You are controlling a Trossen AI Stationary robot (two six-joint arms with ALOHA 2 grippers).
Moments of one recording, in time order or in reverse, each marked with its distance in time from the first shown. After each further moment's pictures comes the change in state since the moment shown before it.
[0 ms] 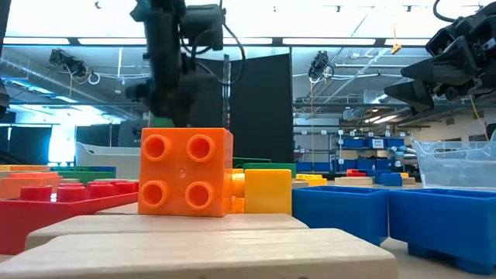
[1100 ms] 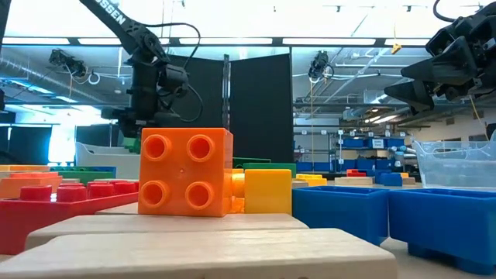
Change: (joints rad) left arm 0.651 -0.002 -0.114 0.032 0.117 0.334; right arm 0.000 0.000 0.000 0.000 0.000 0.000
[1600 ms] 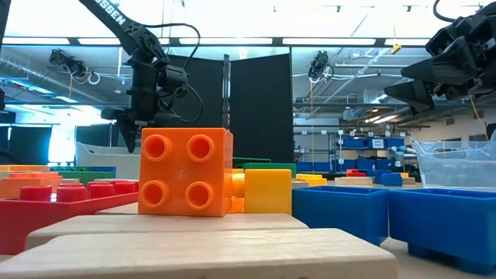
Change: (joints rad) left arm 0.002 0.000 -0.001 0.009 -0.008 0.005; right arm 0.000 0.000 0.000 0.000 0.000 0.000
